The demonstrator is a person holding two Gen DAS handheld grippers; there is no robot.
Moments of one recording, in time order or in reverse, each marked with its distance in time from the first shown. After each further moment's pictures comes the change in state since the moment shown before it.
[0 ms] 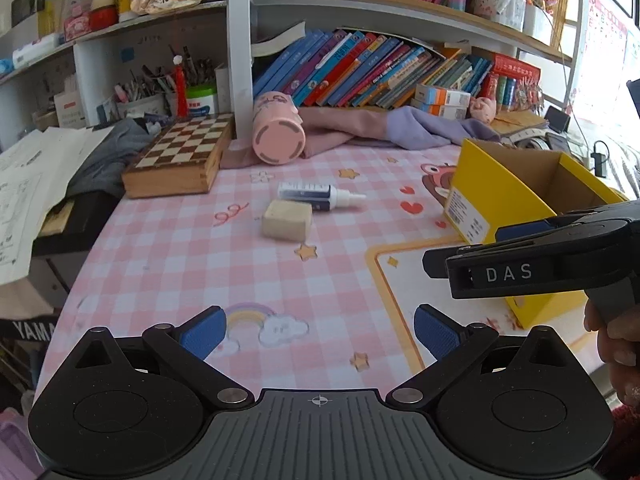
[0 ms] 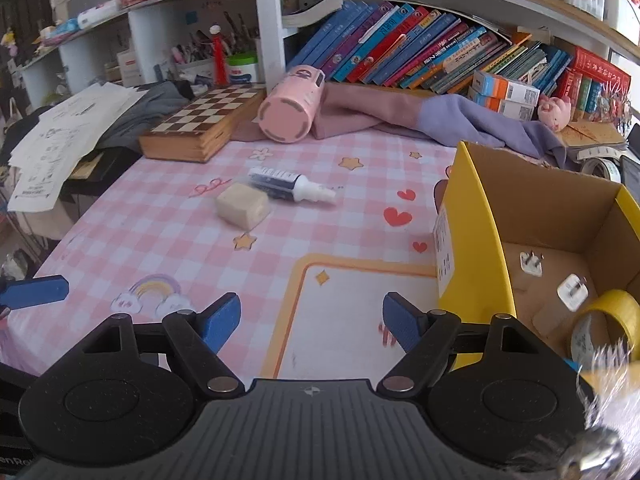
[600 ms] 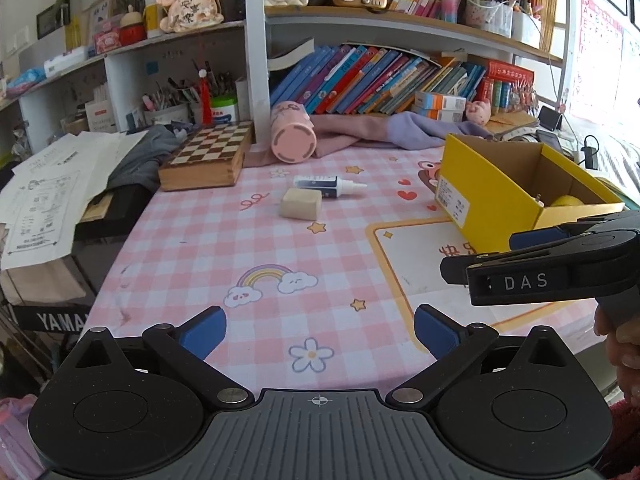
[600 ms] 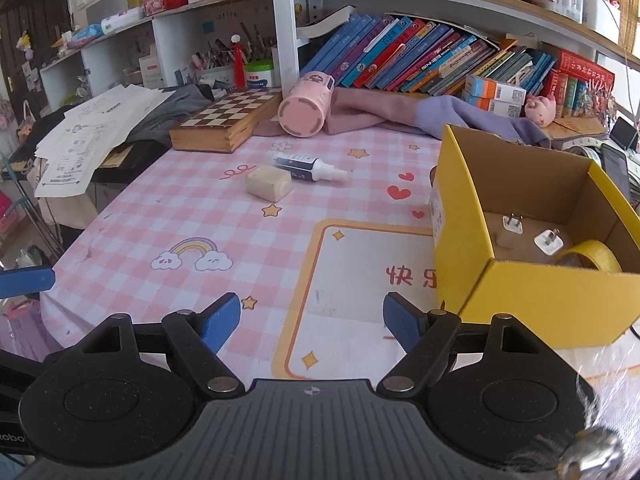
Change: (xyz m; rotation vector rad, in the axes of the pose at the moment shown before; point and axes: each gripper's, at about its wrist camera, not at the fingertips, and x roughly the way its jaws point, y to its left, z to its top) left arm -0.070 -0.009 -0.041 0.008 -0.028 0.044; right arm -0.066 0.017 -0.054 -0.005 -0.036 0.015
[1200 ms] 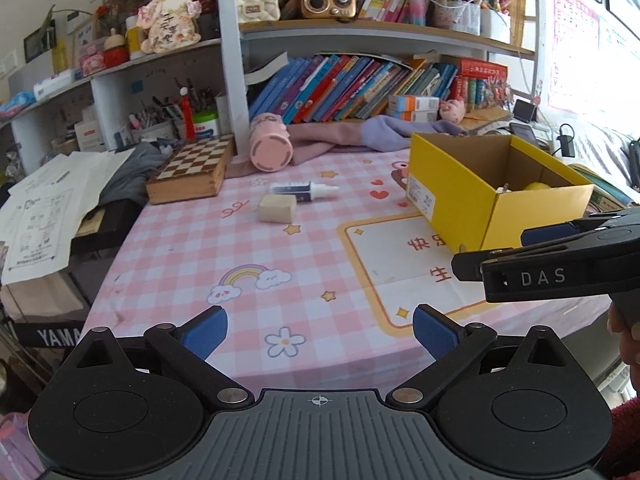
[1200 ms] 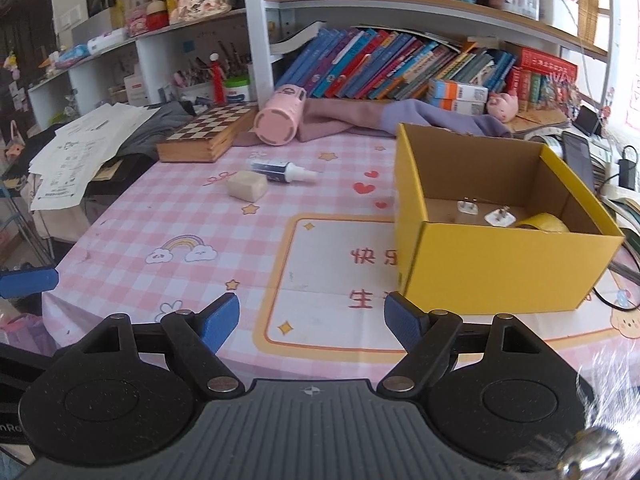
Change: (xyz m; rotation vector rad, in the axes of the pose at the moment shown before) left arm -0.033 -0.026 -0.016 0.054 -0.030 0.000; right arm -0.051 -0.011 -0.029 0.048 -0.038 -0.038
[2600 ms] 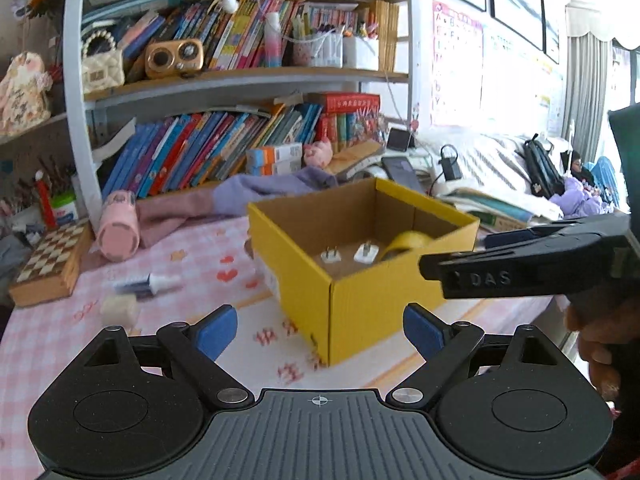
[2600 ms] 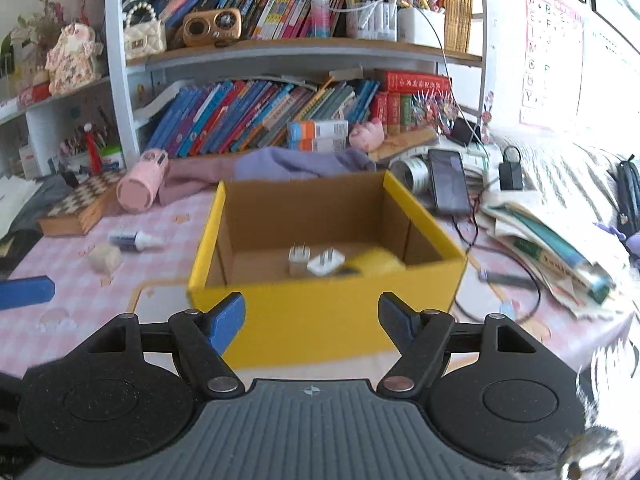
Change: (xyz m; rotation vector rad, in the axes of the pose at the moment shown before) left arm 0.036 -0.106 0.052 0.164 -0.134 -0.309; right arm -0.035 -0.120 -0.001 0.149 -0.139 -0.277
